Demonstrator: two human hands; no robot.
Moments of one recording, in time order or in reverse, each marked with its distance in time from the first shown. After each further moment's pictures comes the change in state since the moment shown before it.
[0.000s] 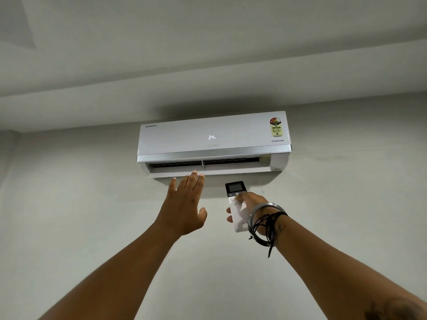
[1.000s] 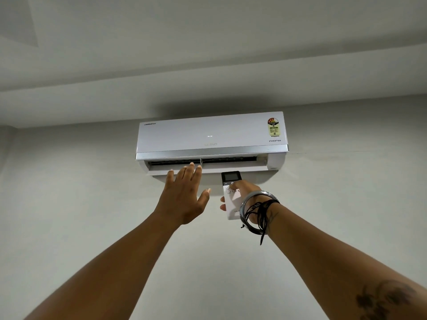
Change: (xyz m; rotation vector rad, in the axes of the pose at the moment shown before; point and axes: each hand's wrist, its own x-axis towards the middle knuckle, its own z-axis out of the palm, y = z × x) left_hand 0.006 -0.004 -0.023 -0.132 0.015 -0.074; right_hand -0.015 -0.019 0.018 -0.079 -0.012 -0.061
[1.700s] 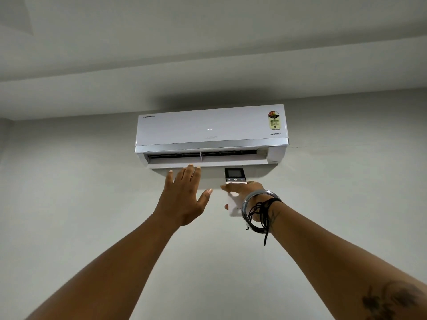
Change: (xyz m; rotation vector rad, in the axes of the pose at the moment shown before) left_hand -0.014 -0.003 0.010 0.032 -0.035 -0.001; right_hand 0.000 0.014 -0.002 -0.056 0.045 -0.033
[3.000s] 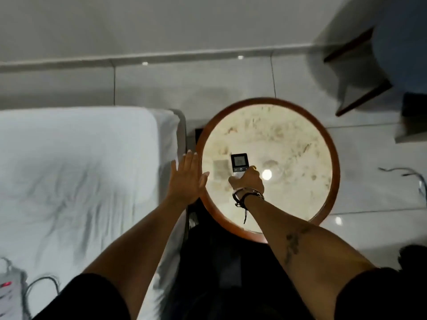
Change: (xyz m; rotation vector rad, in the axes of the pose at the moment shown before) left_hand -0.757 0.268 0.161 -0.455 -1.432 -0.110; right_hand -0.477 0.696 -0.121 -0.923 0.089 1.311
